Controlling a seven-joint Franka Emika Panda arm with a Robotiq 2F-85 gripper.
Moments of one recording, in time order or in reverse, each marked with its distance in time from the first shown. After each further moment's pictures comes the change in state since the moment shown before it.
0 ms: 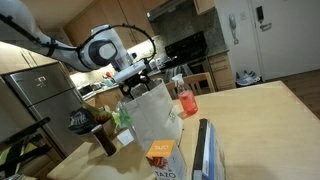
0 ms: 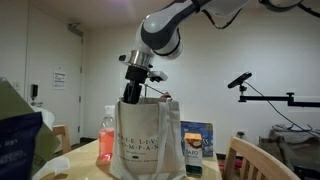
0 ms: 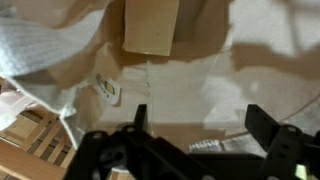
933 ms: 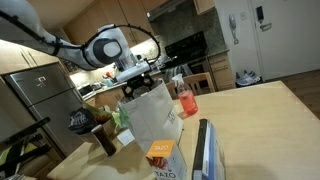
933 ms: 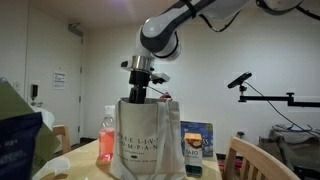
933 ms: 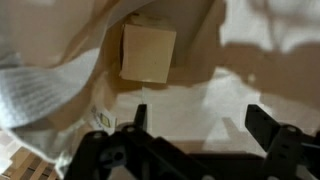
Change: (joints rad) arm 0.000 0.030 -0.032 0.049 -0.004 -0.121 0.011
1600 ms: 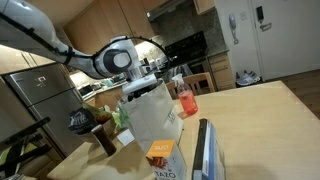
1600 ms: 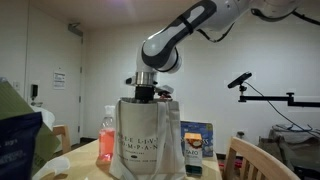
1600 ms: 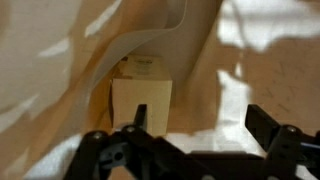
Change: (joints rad) arm 0.000 0.073 -0.038 0.000 -0.003 -0.036 0.046
